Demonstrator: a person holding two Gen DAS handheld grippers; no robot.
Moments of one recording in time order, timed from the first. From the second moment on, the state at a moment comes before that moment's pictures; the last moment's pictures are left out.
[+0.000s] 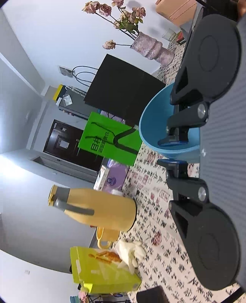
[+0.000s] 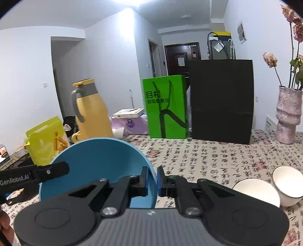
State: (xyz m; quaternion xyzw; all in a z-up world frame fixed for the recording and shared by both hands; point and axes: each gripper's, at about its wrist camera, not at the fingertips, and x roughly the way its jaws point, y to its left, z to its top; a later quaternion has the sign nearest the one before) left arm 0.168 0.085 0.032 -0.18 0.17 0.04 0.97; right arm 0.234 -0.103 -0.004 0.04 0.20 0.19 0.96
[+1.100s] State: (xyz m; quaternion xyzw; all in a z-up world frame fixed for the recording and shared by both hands) left arm 0.099 0.154 0.023 -0.19 0.15 0.10 0.97; right arm 0.199 -0.018 -0.021 0.03 0.23 0.25 0.94
